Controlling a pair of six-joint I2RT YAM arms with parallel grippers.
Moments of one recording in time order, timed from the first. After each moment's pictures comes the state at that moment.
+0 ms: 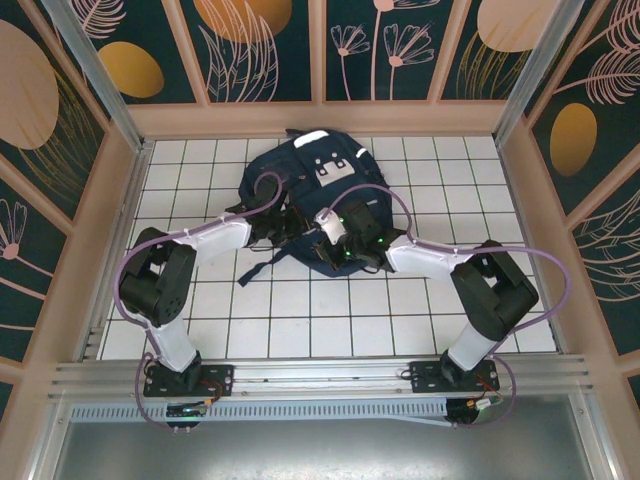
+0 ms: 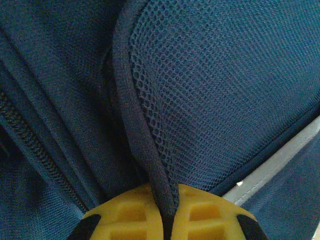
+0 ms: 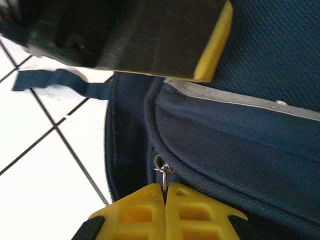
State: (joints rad) left arm -0.52 1.79 1.11 -0.23 0.24 -0.94; right arm 0.73 1.64 0.92 -0.06 -0.22 -0.02
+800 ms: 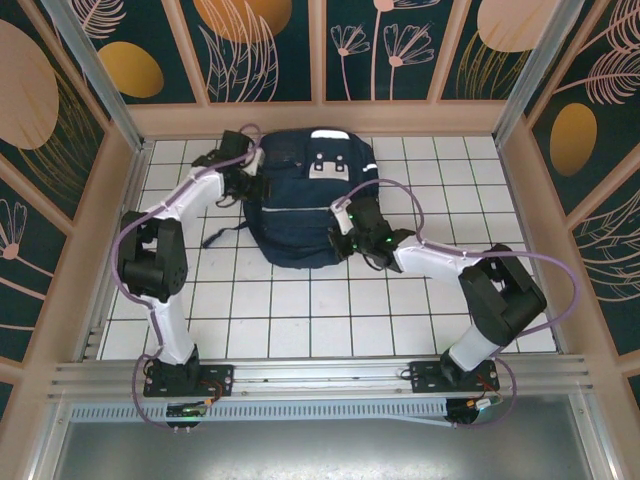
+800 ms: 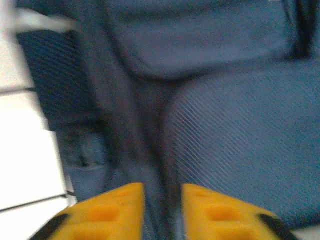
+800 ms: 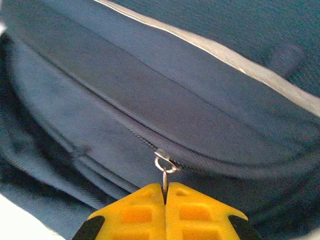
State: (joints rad) left arm -0.24 1.93 1.57 -0.65 0.14 -0.18; right arm 0.71 1.60 0.89 -0.01 -0.08 0.08
